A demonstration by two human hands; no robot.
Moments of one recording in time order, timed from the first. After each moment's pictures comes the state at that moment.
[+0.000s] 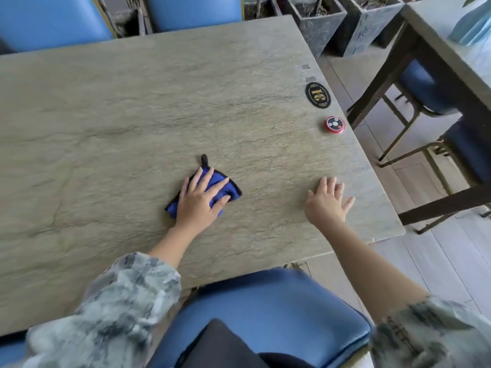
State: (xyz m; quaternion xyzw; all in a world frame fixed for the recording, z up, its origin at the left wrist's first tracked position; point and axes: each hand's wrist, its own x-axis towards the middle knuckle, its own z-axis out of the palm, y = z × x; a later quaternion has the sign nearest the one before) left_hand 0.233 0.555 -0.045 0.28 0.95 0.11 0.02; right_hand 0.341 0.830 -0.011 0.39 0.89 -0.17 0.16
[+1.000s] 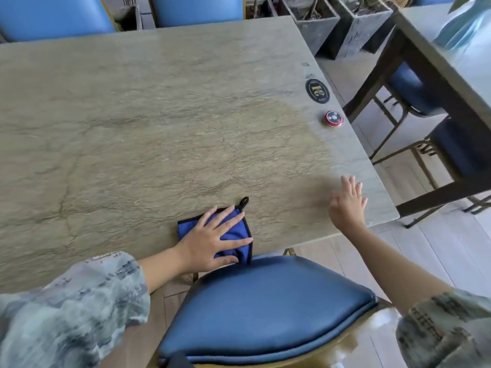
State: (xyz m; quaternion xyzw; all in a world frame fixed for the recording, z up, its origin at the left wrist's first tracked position) left_hand 0.316 0.500 -0.041 0.58 0.81 0.06 0.03; right_hand 0.398 0.847 -0.014 0.37 0.89 -0.27 0.01
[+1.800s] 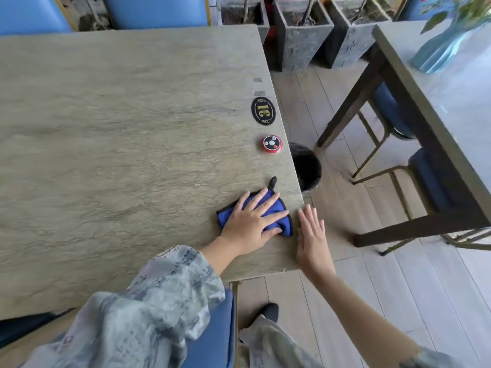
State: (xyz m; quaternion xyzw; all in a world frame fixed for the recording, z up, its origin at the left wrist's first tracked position) left_hand 0.325 0.838 -0.049 0.44 0.89 0.11 0.03; right_hand 0.439 1.001 -0.048 0.16 0.94 -0.31 -0.01
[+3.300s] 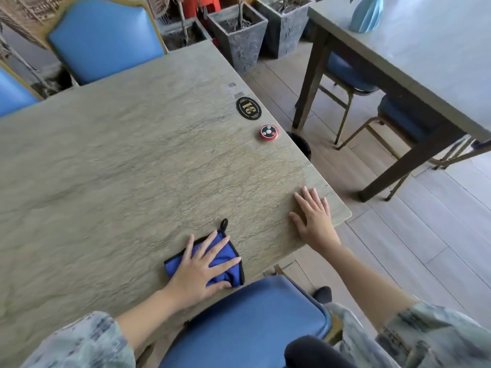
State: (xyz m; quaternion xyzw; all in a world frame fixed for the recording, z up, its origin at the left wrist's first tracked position) left_hand 0.308 0.583 -0.038 0.61 0.79 0.02 0.06; right_hand 0.435 0.900 -0.036 0.27 0.93 -0.25 -0.02
